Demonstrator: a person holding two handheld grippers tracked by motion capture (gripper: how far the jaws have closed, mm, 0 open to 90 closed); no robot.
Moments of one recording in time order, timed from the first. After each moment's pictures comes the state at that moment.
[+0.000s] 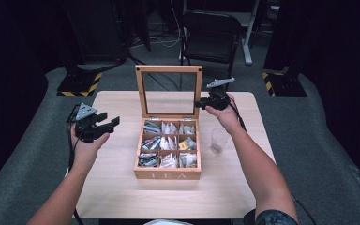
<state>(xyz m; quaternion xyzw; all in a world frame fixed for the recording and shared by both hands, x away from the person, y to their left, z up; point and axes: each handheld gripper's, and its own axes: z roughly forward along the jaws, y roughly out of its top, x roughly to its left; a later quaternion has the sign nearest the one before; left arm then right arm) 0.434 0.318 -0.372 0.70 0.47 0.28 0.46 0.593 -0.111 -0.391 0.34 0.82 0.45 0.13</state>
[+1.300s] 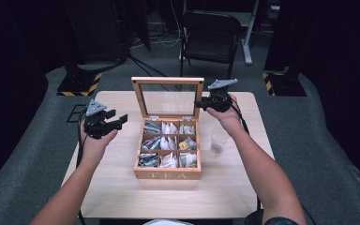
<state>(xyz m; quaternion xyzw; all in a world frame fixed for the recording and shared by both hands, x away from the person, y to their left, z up) 0.448 0.294 -0.370 0.71 0.46 0.27 0.46 0.566 -0.111 -0.372 0.31 0.82 0.47 0.15</state>
